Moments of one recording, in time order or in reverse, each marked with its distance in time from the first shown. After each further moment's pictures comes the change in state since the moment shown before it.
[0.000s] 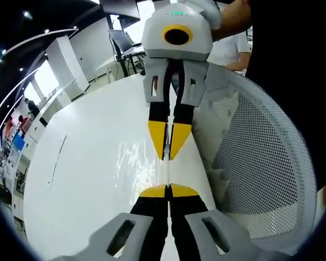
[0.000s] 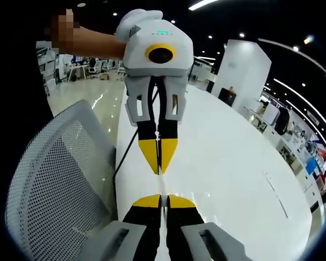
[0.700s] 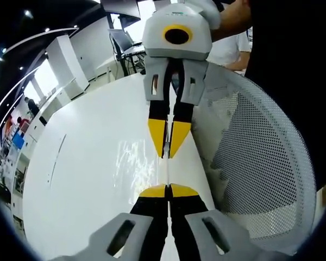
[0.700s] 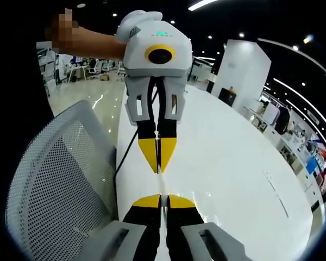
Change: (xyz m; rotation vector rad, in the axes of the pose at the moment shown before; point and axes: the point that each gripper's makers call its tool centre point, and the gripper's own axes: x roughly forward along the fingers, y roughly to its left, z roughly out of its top) left arm 0.000 0.000 -0.003 -0.007 0.002 -0.004; right arm -0.001 0.001 -0.001 0.004 -0.002 0.003
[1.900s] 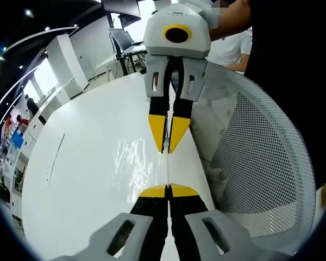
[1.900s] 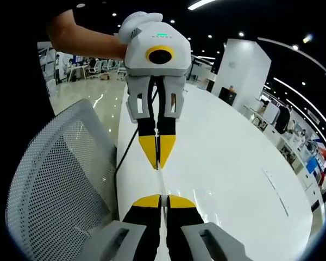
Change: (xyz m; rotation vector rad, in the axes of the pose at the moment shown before) left arm -0.001 -0.001 -0.004 -0.006 0.002 -0.007; right arm -0.002 -0.001 -0.003 0.002 0.006 0.002
